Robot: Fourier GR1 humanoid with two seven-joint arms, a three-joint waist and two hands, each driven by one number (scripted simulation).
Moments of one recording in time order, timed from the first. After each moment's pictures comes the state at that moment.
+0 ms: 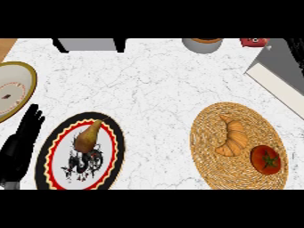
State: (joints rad) left arm 0.07 0.44 -0.11 -1.45 0.31 0.20 -0.12; right arm -0.38 -0.57 0.04 -1.68 -0.22 0.01 -0.05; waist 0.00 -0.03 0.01
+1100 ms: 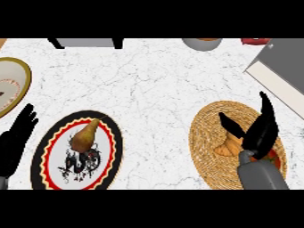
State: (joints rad) left arm 0.04 0.51 -0.09 -1.40 0.32 0.15 0.02; right arm -0.19 -0.13 0.13 -1.27 0.78 -0.93 0.52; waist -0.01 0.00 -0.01
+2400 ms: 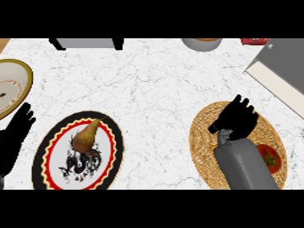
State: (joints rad) left arm 0.03 0.52 -0.06 -1.39 0.33 0.12 0.03; right arm -0.37 -0.02 0.15 -1.31 1.18 0.10 1.19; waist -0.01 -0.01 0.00
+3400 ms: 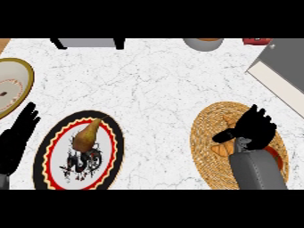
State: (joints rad) left arm 0.02 0.47 -0.04 -1.39 0.28 0.10 0.04; right arm -0.26 -0.01 0.04 -1.42 1.25 0.25 1.12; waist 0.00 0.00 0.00
